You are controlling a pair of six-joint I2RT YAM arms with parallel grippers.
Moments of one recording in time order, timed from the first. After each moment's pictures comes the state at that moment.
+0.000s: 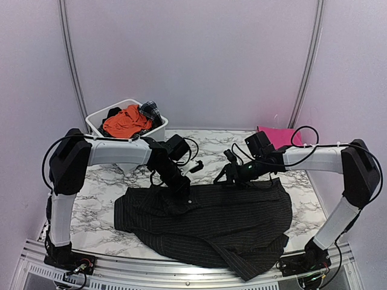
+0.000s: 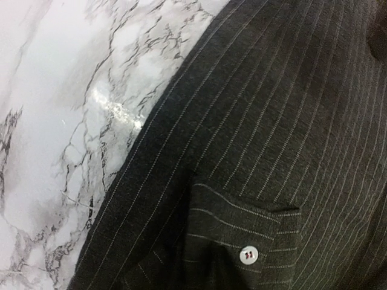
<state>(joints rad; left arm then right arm) -0.83 2.13 1.60 -0.65 0.25 0.04 0.54 1.63 1.00 -0.28 -0.66 0.53</state>
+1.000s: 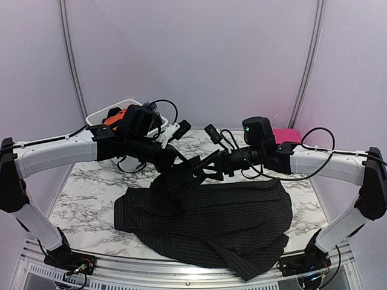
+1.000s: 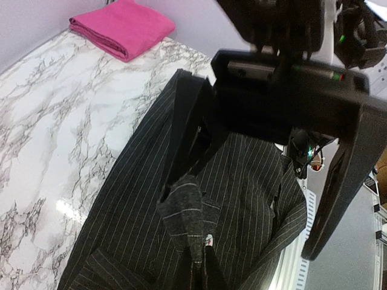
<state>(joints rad) -0.83 1.59 1.31 -0.35 0.49 -0.09 0.72 1.49 1.05 -0.03 -0.80 0.25</state>
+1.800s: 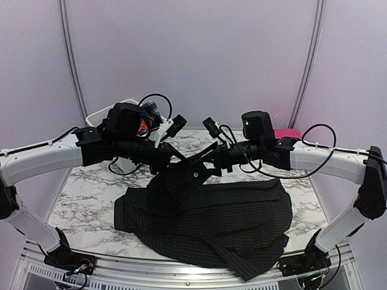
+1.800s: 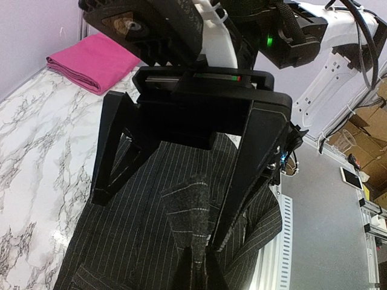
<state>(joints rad) -0.87 1.46 1.24 -0.28 0.53 -0.09 0.74 1.50 1.12 -0.04 -0.78 0.16</state>
